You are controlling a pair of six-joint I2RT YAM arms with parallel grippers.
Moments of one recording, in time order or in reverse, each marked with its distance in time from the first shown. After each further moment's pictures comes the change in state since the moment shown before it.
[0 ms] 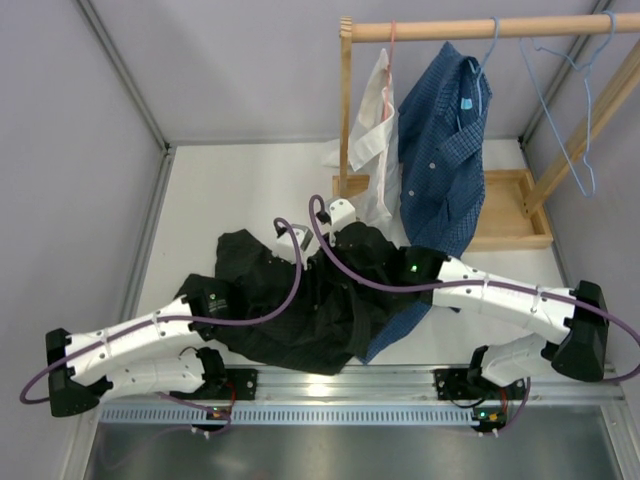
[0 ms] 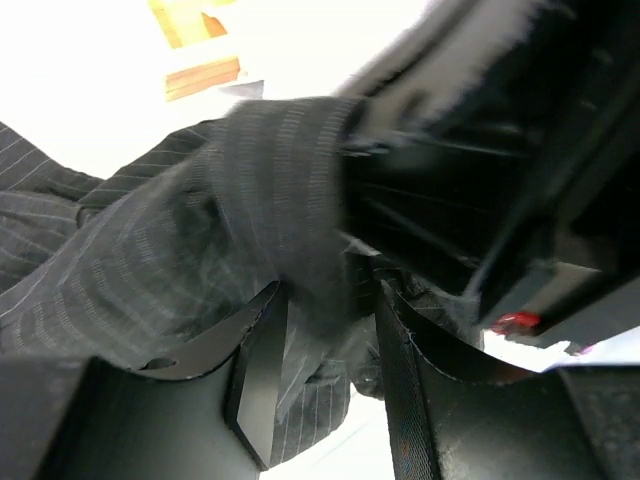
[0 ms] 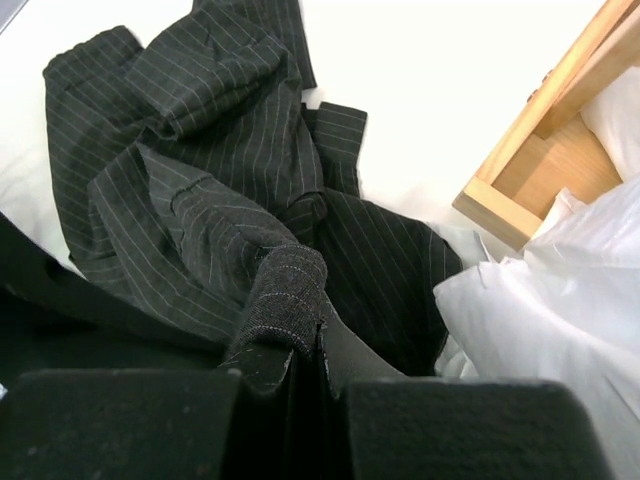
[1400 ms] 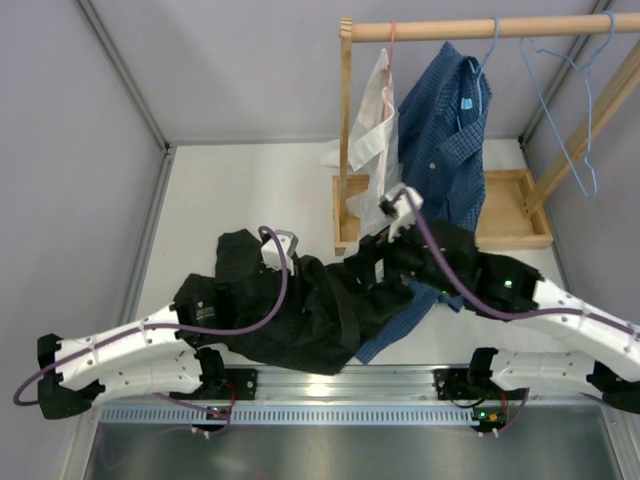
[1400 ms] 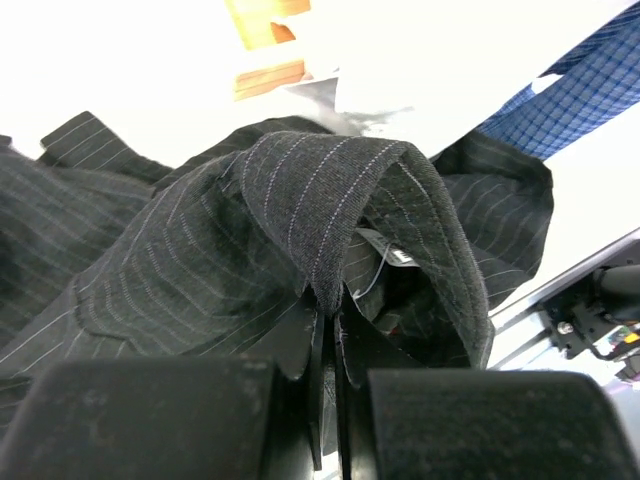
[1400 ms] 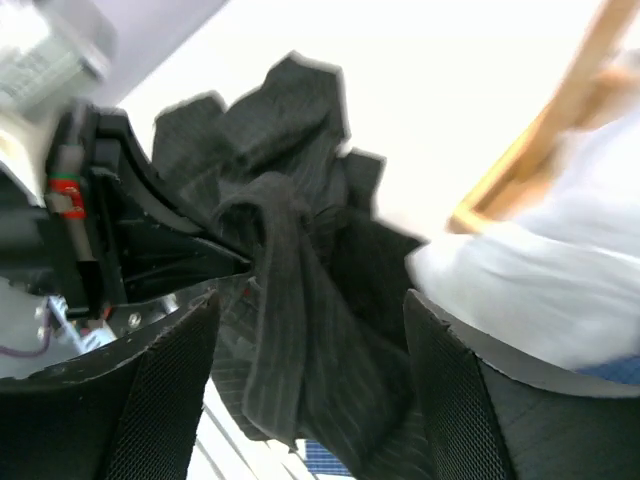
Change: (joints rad) left arm -0.043 -0.080 -0.043 -0.061 -0.140 -0.001; right arm -0.005 -0.299 -0.029 -0.074 -0.084 -0.036
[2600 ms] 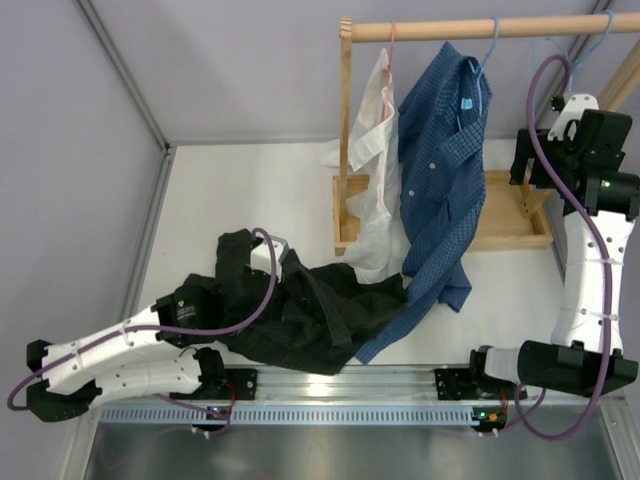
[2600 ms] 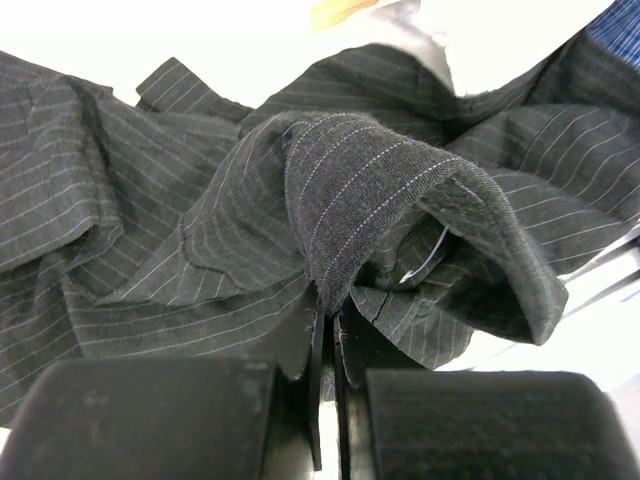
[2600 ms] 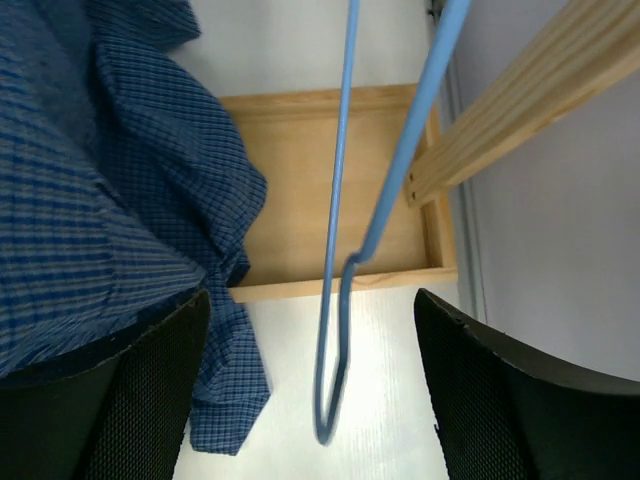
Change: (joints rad) left arm 0.000 -0.035 0.101 -0.320 -0.006 0.058; right arm -1.343 0.267 0.545 -0.463 -0.275 -0.438
